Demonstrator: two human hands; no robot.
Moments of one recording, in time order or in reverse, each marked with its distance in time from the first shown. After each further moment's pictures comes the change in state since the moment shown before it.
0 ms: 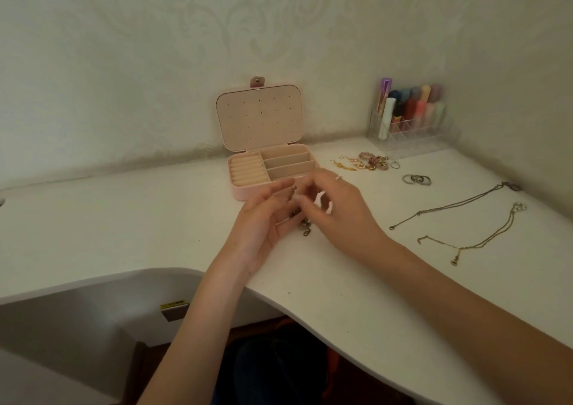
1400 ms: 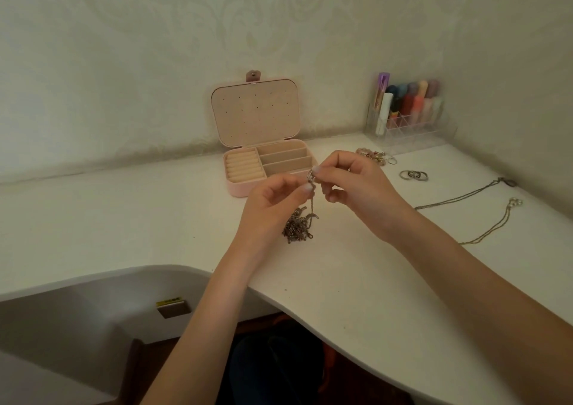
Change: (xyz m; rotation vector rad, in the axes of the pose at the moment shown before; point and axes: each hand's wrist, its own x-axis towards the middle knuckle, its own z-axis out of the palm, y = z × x) left_hand 0.000 -0.003 0.015 0.362 0.003 0.304; right_hand 0.013 -0.010 -0.032 0.599 -0.005 0.431
